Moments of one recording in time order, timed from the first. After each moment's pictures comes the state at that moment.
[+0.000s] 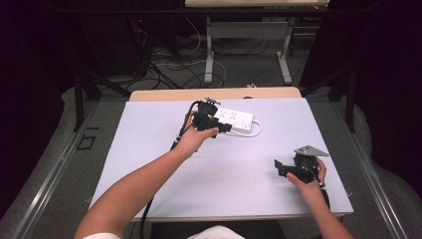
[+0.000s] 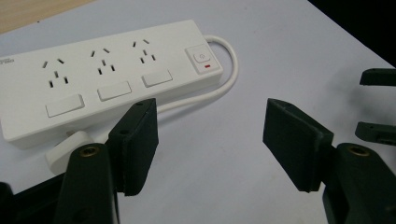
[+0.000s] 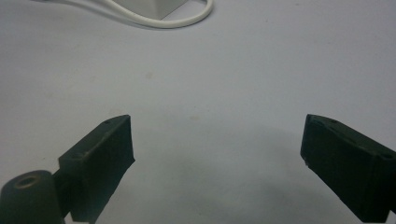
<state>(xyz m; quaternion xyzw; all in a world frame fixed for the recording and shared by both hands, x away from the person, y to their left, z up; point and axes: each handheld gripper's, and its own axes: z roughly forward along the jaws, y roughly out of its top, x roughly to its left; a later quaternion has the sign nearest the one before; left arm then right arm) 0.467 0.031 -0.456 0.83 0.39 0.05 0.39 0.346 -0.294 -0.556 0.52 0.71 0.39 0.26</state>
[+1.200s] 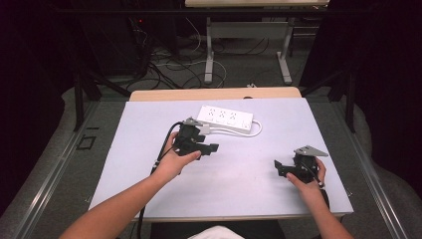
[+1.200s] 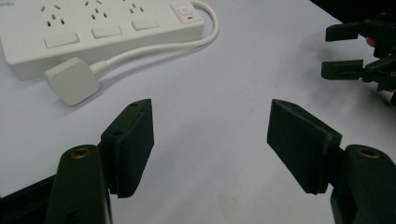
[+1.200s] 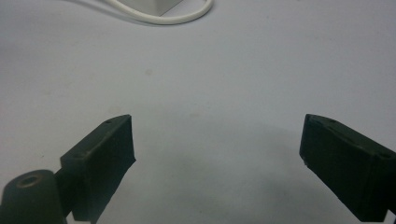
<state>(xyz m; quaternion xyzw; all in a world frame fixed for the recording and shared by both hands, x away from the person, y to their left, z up) 0.404 0.082 -0.474 0.83 0.38 0.04 0.41 0.346 -0.294 -0.558 0.52 0.71 0.39 0.26</state>
